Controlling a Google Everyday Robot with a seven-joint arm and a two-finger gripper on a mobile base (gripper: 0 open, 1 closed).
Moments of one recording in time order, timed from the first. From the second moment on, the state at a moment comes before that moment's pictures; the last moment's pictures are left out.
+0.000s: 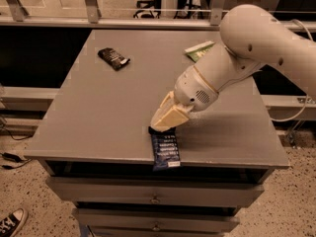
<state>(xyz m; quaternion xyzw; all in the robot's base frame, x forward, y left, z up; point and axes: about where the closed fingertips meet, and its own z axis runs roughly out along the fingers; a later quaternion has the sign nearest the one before) 0.468 -0.018 0.844 -0.63 0.68 0.32 0.19</state>
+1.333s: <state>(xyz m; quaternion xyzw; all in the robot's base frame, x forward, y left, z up) 0.545 -0.034 1.014 -0.65 0.65 0.20 0.33</state>
